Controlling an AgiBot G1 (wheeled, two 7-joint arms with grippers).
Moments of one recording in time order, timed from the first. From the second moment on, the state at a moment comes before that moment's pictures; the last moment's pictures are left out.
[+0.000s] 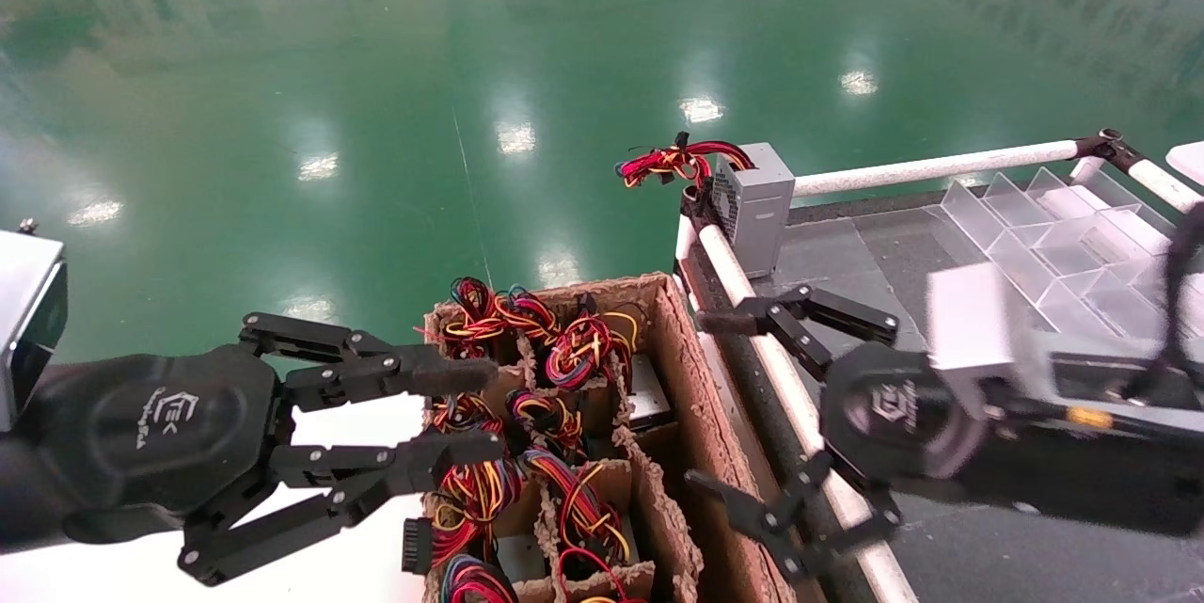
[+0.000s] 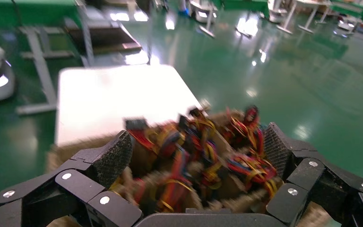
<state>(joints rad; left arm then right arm) -1.08 0.60 0.32 -1.28 0.70 1.48 -0.17 1.16 -0.72 -0.37 1.24 -0.99 -1.37 0.12</state>
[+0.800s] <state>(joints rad) -1.09 0.60 0.32 -1.28 0.70 1.48 -0.17 1.43 -1.08 -0.58 0.87 -1.43 -1.23 -0.17</state>
